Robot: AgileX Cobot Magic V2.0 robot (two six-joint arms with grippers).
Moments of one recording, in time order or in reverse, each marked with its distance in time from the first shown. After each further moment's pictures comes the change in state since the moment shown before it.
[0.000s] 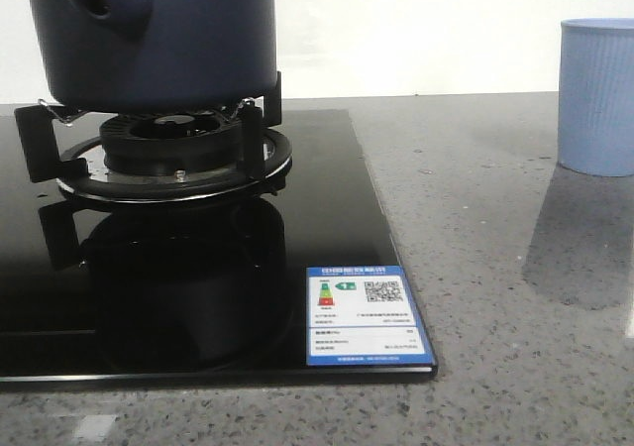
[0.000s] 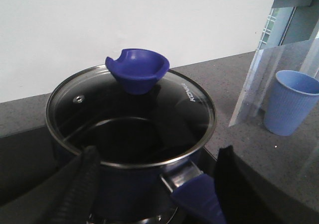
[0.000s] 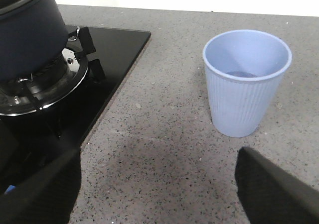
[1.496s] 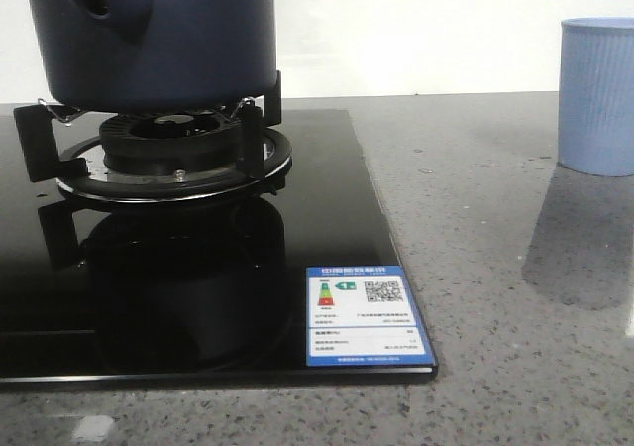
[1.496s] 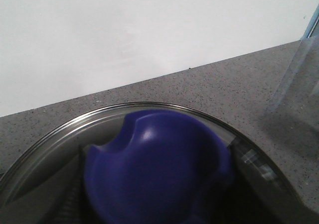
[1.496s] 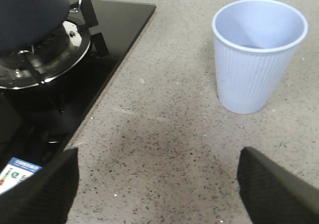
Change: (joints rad) left arm -0.058 0.515 -0.313 -0.010 -0.158 0.020; right arm 0.000 0.000 0.000 -0.015 0.081 -0.004
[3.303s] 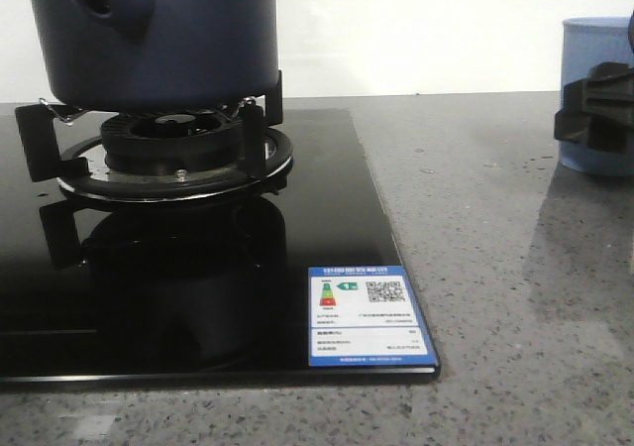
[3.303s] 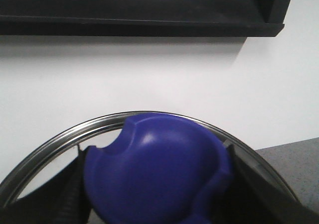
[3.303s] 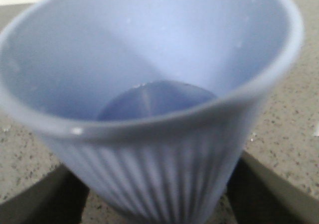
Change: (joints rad) left arm 0.194 -0.288 0.002 0.000 0.026 0.000; right arm 0.002 0.858 0.122 -0.216 -1.134 0.291
